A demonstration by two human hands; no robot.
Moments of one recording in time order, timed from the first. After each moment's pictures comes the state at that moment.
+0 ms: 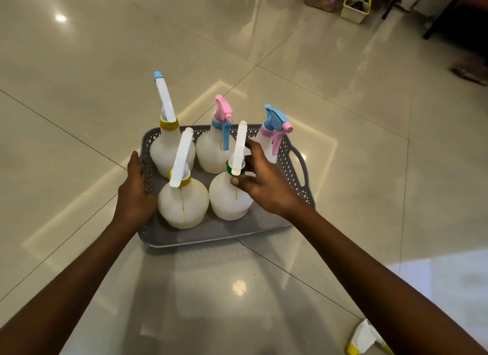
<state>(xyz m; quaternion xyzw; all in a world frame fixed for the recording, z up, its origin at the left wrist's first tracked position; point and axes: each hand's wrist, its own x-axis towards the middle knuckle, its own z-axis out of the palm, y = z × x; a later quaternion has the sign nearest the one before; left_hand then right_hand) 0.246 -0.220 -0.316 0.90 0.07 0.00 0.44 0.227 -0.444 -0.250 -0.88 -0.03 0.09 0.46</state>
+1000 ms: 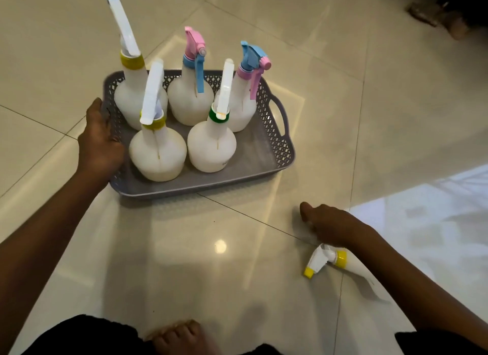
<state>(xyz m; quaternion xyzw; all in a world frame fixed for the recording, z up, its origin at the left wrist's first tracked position) 0.253 -0.259 -0.331 0.89 0.05 0.01 0.46 0.063 -0.600 -0.297 -0.92 0.05 0.40 -0.03</state>
